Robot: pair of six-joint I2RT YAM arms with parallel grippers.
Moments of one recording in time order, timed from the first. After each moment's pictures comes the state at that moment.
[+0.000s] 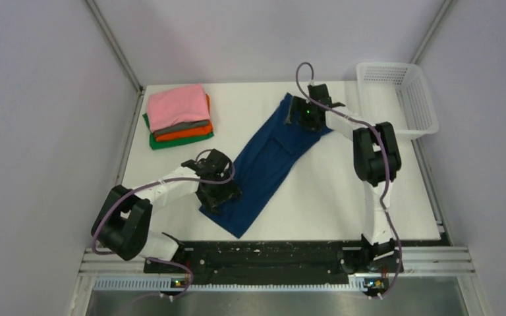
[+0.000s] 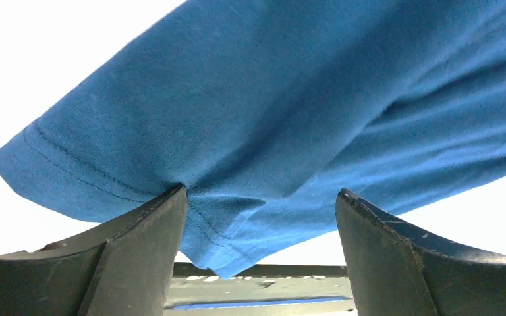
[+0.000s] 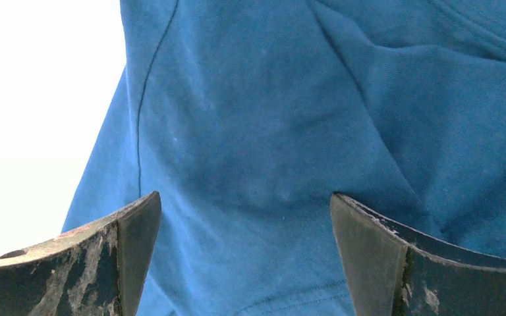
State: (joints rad) left arm -0.51 1.41 0.76 -0.70 0.07 -1.03; right arm 0.29 2.06 1.46 -0.27 -0.12 0.52
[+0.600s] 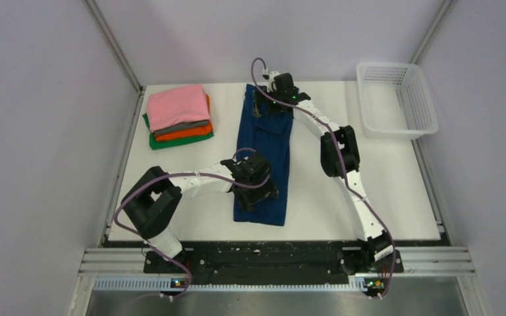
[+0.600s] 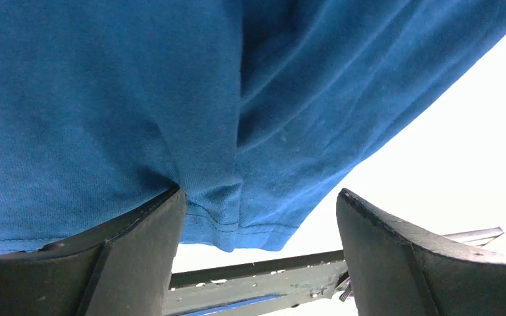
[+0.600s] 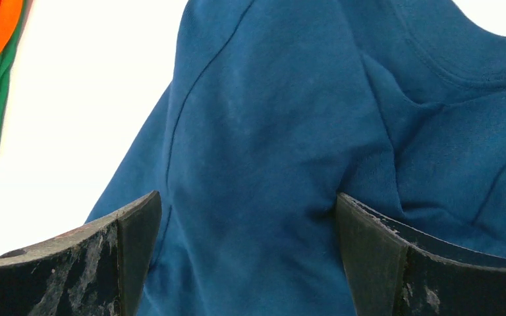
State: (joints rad) left arm -0.84 1.65 0.96 -0.50 0.05 -1.32; right arm 0.44 2.65 2.39 -0.38 -0.24 0.16
